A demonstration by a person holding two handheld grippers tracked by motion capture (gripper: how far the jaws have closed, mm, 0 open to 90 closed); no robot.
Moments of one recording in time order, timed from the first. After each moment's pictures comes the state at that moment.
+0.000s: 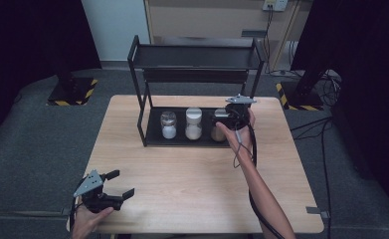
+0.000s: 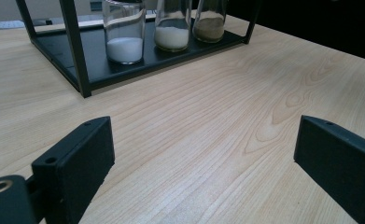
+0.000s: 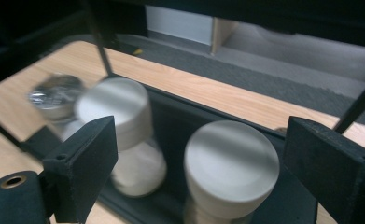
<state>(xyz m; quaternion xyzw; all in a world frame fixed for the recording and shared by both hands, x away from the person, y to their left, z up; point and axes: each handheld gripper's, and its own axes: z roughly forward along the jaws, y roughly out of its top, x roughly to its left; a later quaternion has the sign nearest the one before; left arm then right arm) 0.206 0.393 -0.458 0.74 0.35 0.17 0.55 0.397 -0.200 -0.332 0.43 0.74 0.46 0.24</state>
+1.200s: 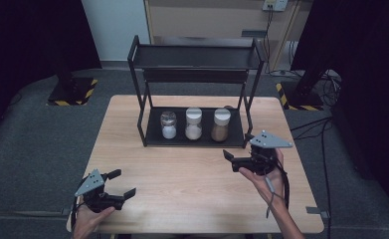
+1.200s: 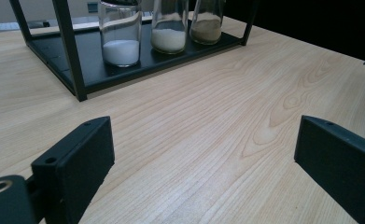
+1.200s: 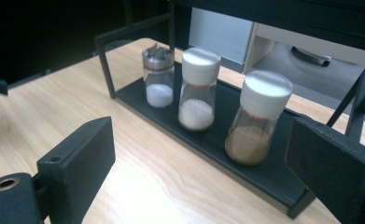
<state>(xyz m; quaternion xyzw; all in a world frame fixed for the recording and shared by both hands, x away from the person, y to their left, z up) 0.208 0.390 -0.458 0.74 0.35 0.17 0.55 0.255 -0.271 -0.328 0.34 0.76 0.50 0.24</state>
